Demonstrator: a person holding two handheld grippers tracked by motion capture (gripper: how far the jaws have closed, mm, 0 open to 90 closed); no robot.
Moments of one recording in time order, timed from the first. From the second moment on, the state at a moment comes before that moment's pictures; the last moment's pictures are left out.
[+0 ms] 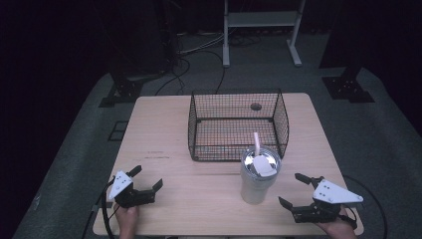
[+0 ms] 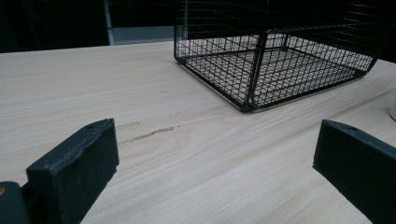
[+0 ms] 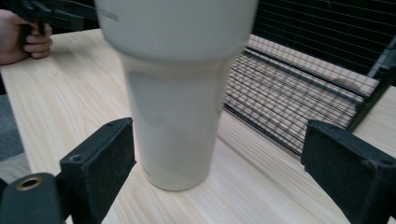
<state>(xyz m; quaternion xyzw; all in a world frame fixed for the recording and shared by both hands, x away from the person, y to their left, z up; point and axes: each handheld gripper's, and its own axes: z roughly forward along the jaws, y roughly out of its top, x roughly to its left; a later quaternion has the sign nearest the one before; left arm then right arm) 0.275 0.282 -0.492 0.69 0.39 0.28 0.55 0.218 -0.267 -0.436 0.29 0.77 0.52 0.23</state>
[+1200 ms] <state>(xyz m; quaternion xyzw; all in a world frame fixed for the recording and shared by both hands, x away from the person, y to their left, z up) 0.276 0.282 -0.492 0.69 0.39 0.27 0.55 0.250 -0.206 -0.451 0.28 0.77 0.54 0.20</state>
